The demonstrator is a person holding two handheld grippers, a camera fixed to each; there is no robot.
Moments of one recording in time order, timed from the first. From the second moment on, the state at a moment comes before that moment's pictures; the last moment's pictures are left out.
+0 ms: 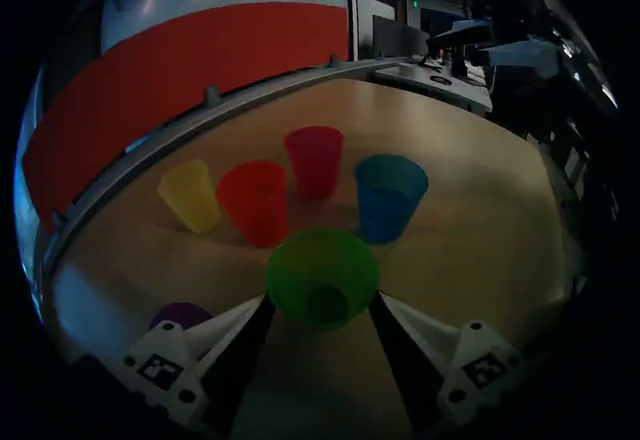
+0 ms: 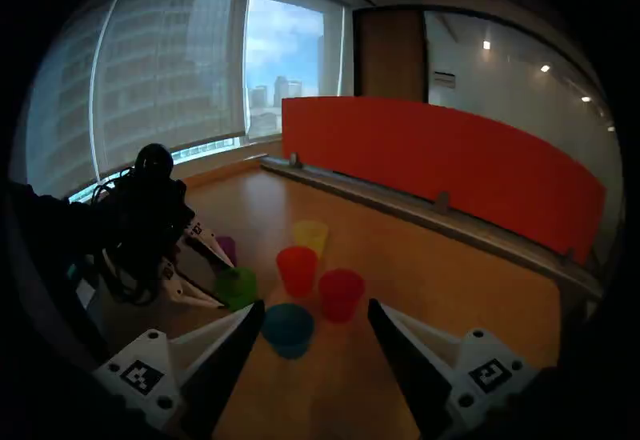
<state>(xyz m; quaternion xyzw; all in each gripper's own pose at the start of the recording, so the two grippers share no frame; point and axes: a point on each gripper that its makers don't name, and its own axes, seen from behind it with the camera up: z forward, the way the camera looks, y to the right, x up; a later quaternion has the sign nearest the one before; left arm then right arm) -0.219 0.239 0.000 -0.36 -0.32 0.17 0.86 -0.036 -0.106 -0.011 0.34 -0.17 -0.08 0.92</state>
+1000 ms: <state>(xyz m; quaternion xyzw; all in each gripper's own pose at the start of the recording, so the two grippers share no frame) -0.208 0.248 -0.001 -0.37 -0.31 0.15 0.86 -0.036 -0.099 -0.011 0.33 -0.17 -0.08 0.92</state>
